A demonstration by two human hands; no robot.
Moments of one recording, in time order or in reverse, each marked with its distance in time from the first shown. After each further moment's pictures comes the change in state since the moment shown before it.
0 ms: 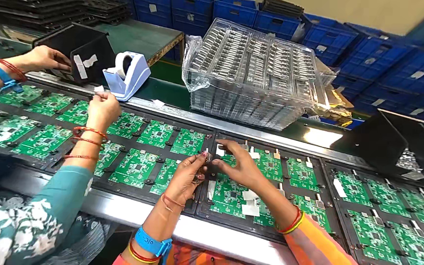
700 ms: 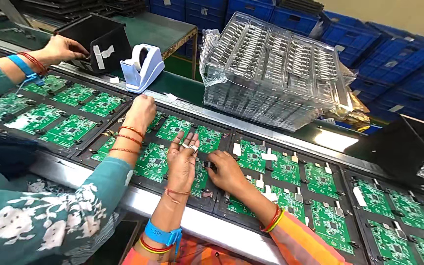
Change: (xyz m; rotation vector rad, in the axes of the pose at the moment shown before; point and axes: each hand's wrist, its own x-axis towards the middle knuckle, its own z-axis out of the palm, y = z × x) left_hand 0.006 0.017 -0.008 -0.344 0.268 0.408; right_hand 0.007 -0.014 0.065 -0.241 -0.166 0.010
